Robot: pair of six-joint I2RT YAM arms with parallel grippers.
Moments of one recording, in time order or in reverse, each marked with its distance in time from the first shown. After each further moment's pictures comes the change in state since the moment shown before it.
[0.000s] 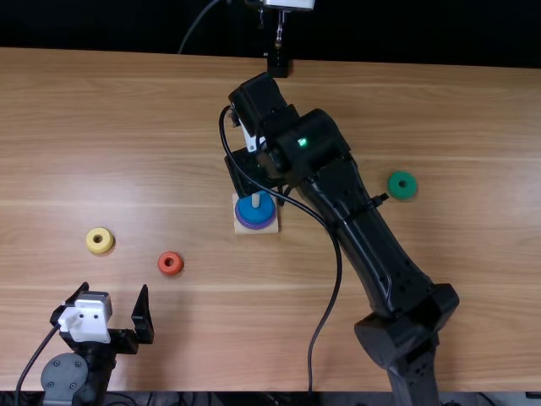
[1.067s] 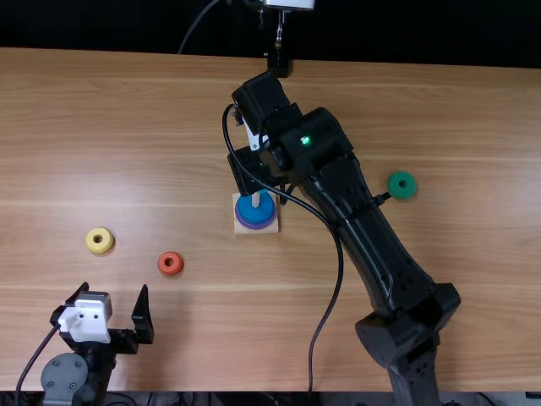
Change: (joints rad) left arm 0.000 0.000 0.000 0.000 0.000 0.000; right arm -0.016 0.000 0.000 -0.002 0.000 0.000
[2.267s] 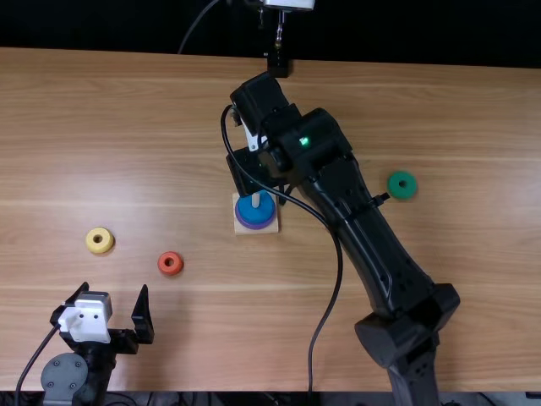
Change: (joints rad) left arm 0.000 0.000 0.000 -0.001 0.000 0.000; right arm 0.002 0.000 0.000 0.000 0.000 0.000
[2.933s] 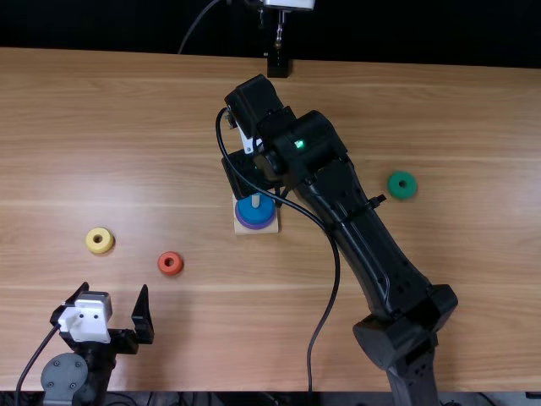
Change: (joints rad) left arm 0.000 0.000 0.000 0.001 0.001 0.000; right arm 0.020 0.000 0.000 0.003 0.000 0.000
